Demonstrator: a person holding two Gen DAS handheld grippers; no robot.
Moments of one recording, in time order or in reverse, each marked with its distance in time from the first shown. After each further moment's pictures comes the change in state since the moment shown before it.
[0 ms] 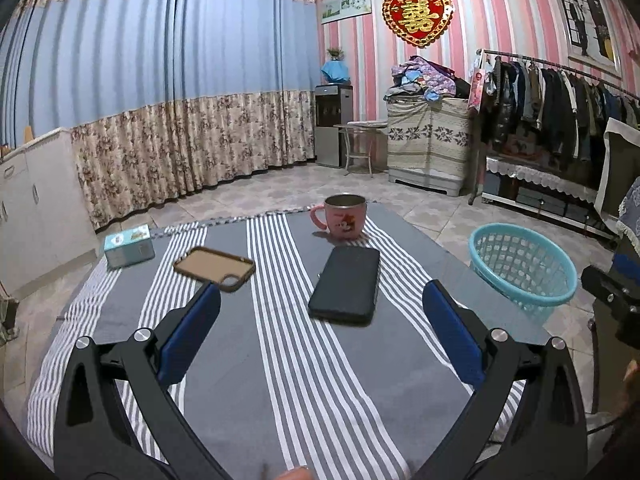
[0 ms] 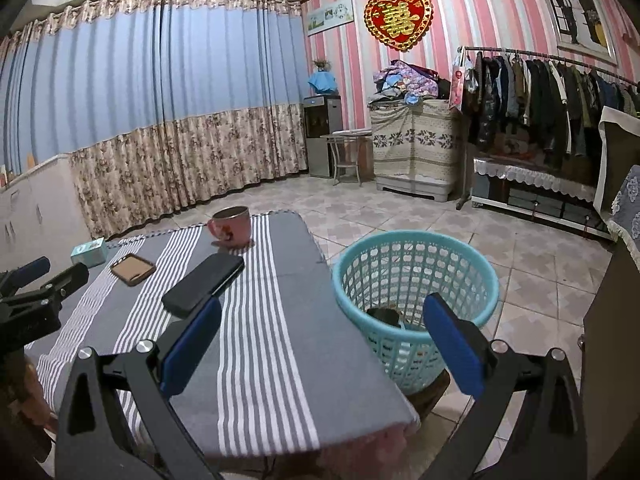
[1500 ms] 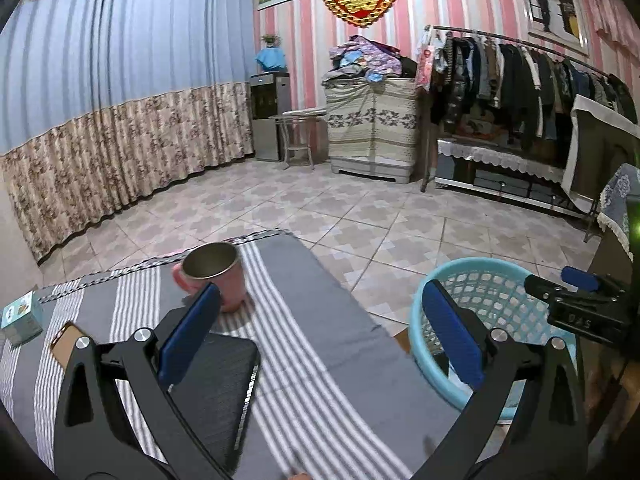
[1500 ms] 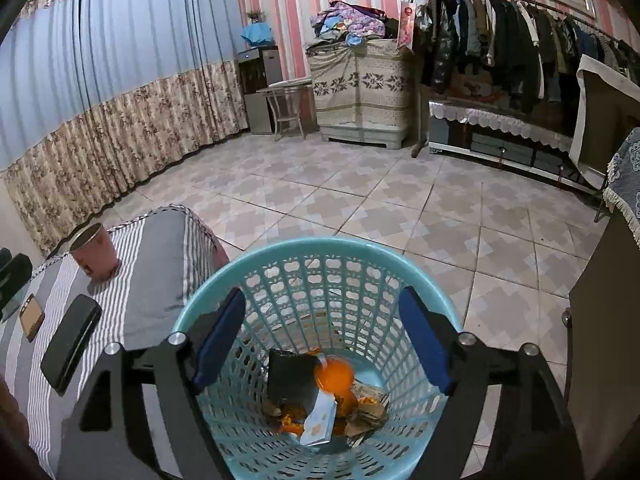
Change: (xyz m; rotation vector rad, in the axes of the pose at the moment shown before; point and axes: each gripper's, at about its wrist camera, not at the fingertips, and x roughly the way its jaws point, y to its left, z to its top) left arm 0.166 -0.138 0.082 0.089 0.047 -0.169; right arm 0.182 -0.134 0.057 0.120 0.198 -0.148
